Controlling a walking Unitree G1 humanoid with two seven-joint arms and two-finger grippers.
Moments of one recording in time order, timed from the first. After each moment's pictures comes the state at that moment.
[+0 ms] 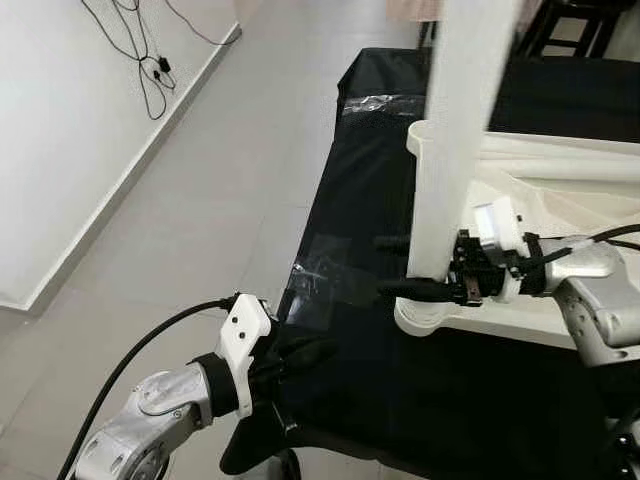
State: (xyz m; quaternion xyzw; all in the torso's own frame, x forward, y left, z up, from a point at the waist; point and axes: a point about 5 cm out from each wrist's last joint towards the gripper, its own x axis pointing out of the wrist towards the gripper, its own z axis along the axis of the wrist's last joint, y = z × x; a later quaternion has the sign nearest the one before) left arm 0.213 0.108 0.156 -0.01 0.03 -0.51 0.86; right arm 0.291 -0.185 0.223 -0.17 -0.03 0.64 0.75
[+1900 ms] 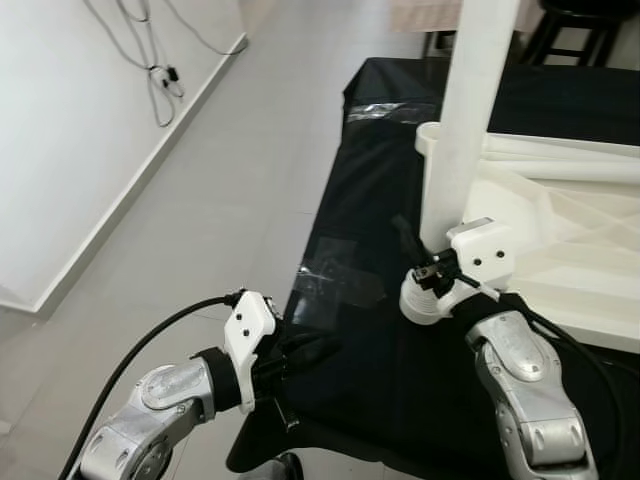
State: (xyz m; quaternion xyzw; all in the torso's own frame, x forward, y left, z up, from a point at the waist) left arm 0.218 0.106 0.158 0.01 0.02 -0.52 0.85; right arm 0.264 -0.160 0.192 -0.11 -0.10 0.08 0.98
